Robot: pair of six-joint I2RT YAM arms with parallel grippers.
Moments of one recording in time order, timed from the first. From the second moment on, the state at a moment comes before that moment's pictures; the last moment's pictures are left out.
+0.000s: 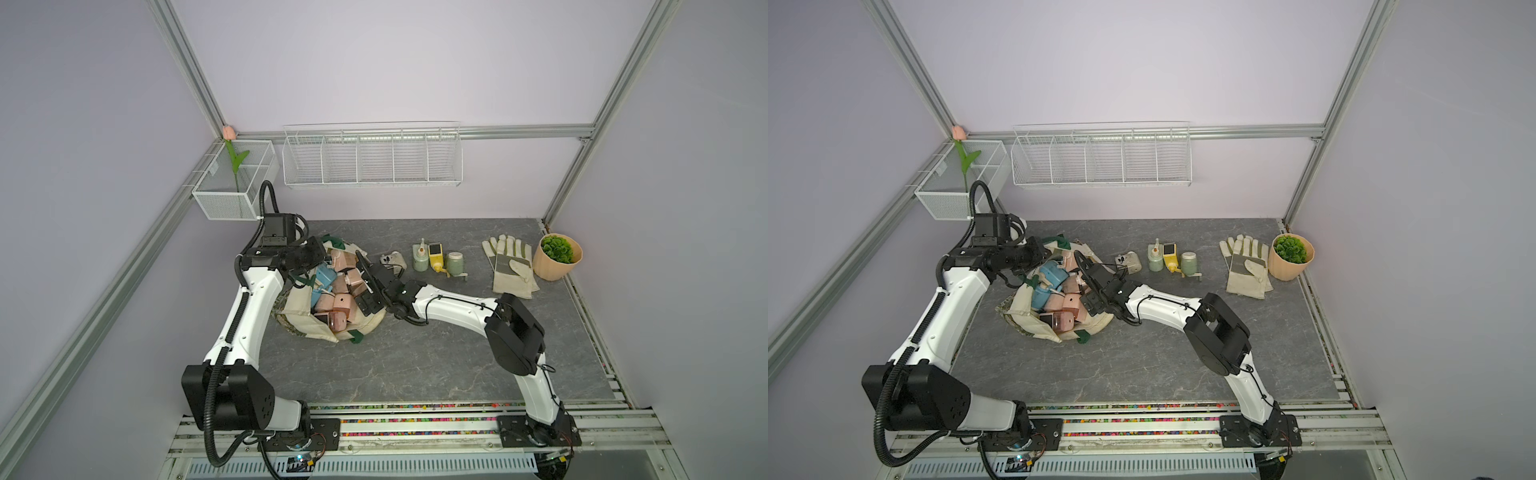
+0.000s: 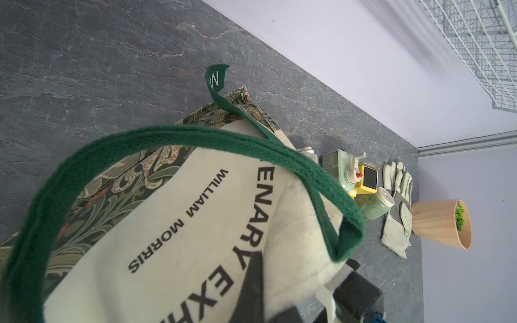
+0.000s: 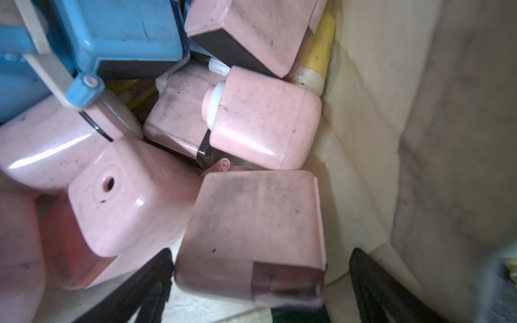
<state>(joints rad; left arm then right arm) -0.07 1.43 1.40 -0.75 0.29 -0.48 0.97 2.13 1.66 -0.33 0.25 0.16</state>
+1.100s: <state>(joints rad) -0.07 1.43 1.40 -0.75 0.29 -0.48 1.05 2.28 1.87 -0.56 0.38 -0.03</state>
